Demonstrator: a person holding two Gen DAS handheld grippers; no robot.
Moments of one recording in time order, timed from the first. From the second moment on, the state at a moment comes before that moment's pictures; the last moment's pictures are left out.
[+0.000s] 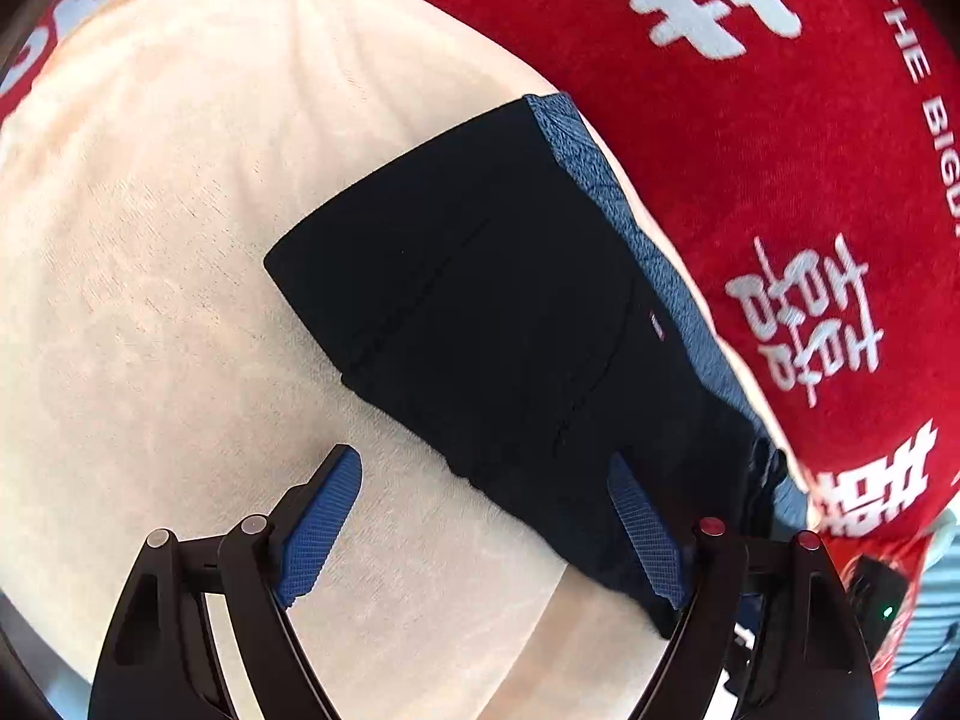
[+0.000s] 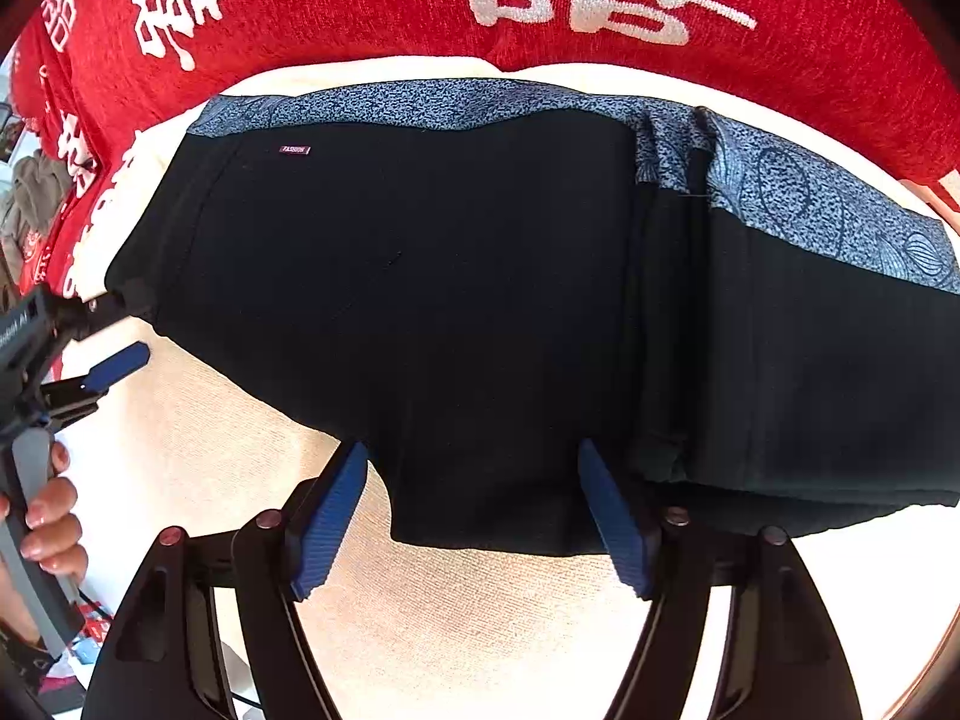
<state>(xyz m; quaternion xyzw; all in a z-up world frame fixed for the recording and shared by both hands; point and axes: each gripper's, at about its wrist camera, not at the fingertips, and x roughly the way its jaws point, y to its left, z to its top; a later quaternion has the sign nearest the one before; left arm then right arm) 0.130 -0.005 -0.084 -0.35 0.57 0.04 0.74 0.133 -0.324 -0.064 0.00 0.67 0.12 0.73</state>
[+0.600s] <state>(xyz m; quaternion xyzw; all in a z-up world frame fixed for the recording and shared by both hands) 0.163 -0.005 -0.076 -0.43 0.49 -0.01 0.76 0.135 -0.323 -0.067 0.03 0.67 0.13 0.73</state>
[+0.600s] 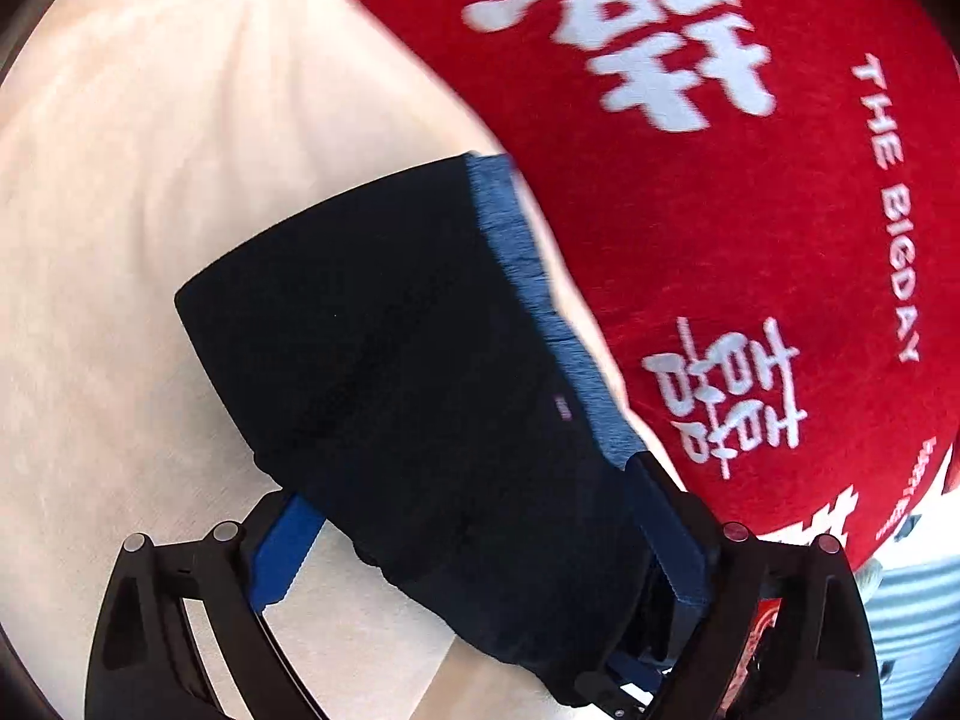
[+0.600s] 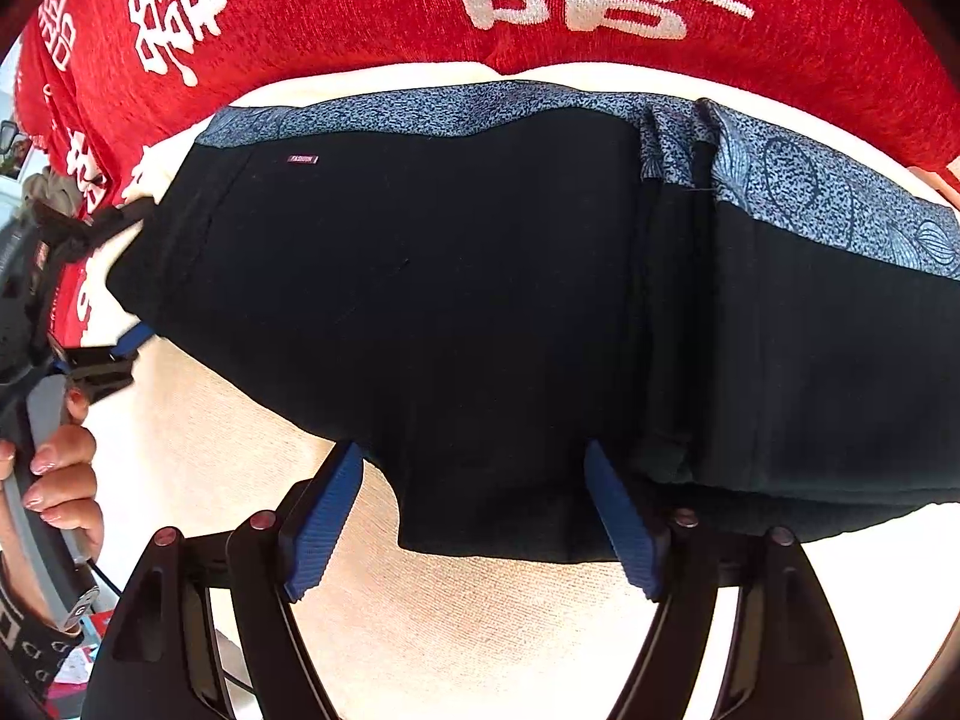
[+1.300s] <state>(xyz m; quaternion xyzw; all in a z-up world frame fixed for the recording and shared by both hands) 0.182 -0.075 -0.054 -0.10 0.50 0.04 0.86 0.192 -0.317 -0.014 0.08 0.68 0.15 0.71</state>
